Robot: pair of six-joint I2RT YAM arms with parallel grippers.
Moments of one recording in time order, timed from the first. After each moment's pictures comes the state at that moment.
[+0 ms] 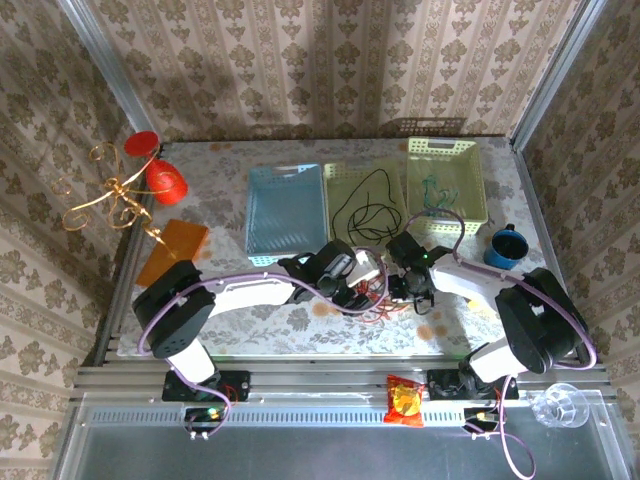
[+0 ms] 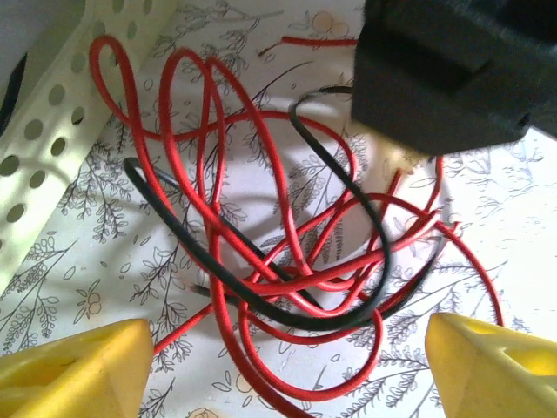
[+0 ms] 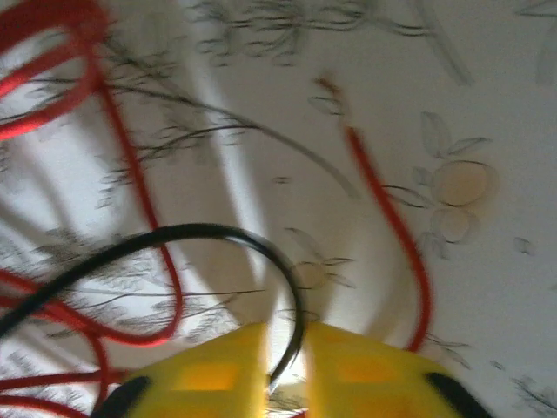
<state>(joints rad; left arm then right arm) -1.05 1.66 0.93 -0.15 0.13 0.06 0.51 1.47 0.72 -0.62 0.01 0.48</state>
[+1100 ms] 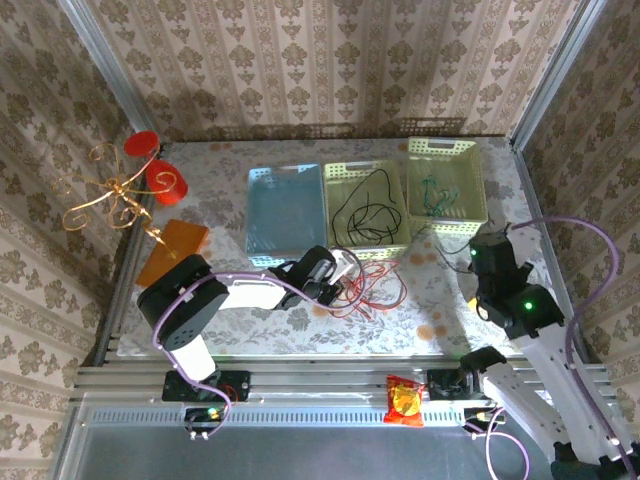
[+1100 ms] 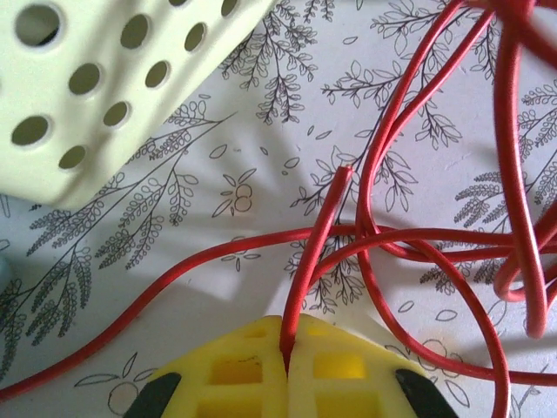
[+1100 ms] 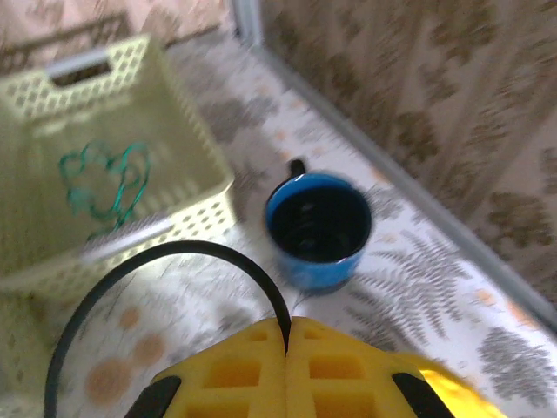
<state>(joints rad) -0.95 1.69 0.73 0.10 0.03 -0.05 0.27 0.65 0.82 -0.90 0.78 0.61</state>
